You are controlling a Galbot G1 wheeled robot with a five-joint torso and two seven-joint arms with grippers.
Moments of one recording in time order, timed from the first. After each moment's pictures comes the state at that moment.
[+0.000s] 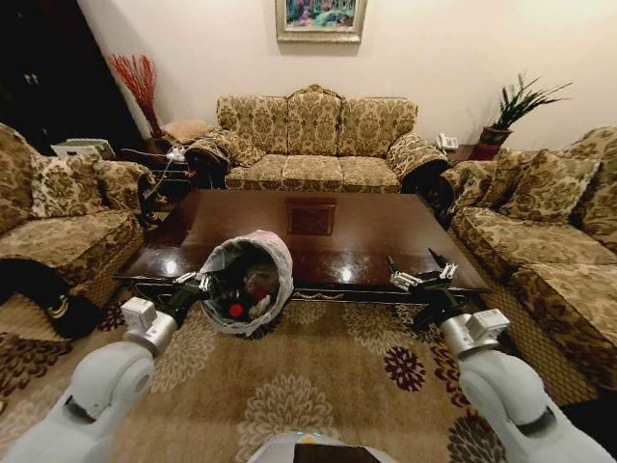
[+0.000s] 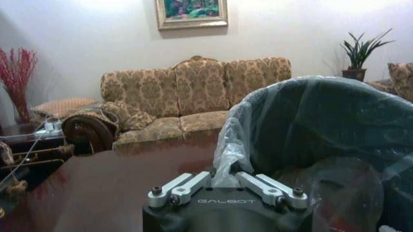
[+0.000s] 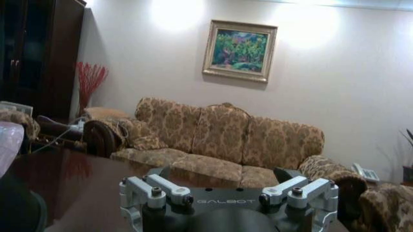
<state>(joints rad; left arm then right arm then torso) 1.59 -0.92 -0.83 -2.33 -0.61 0.34 -0.02 -1.49 0.92 0.60 2.35 0.44 -0.20 0.19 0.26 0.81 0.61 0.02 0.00</state>
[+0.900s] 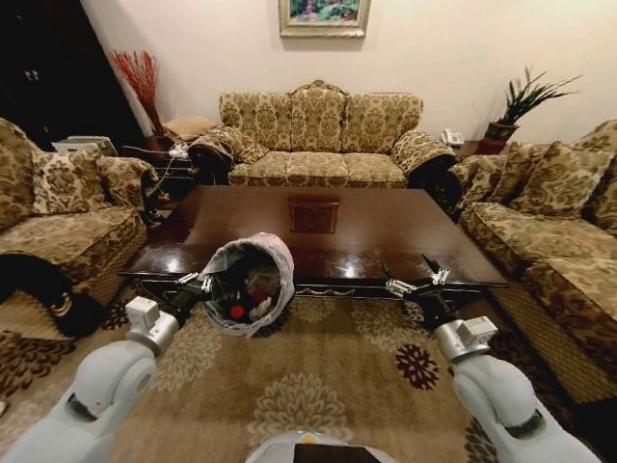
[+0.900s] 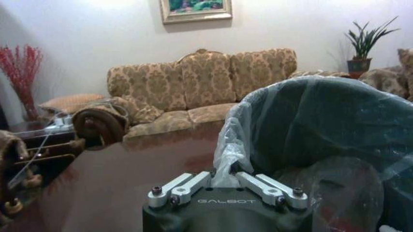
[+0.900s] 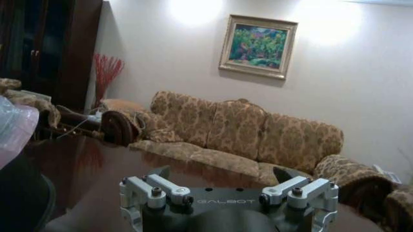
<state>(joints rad) 1.58 -0.90 -0.83 -2.32 -0.61 0.34 -0.02 -1.50 0.94 0.58 2.31 0.37 -0.16 0.14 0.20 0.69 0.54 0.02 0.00</state>
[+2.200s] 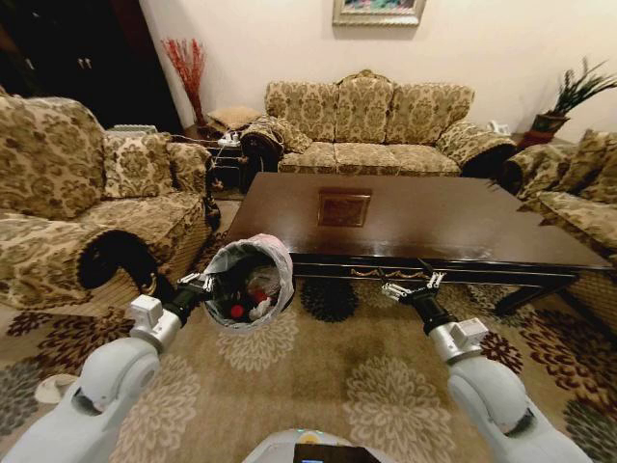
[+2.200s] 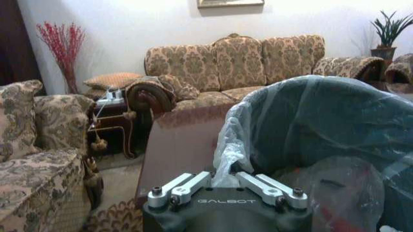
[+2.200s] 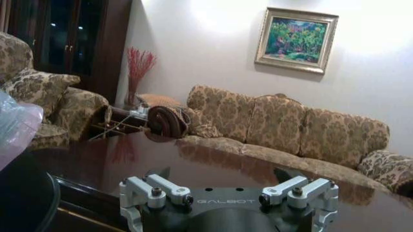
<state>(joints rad) 1.58 -0.91 -0.80 -2.29 -0.61 0.34 -0.03 -1.49 0.95 0.55 2.28 0.35 -0.15 0.13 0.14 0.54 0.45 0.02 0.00</state>
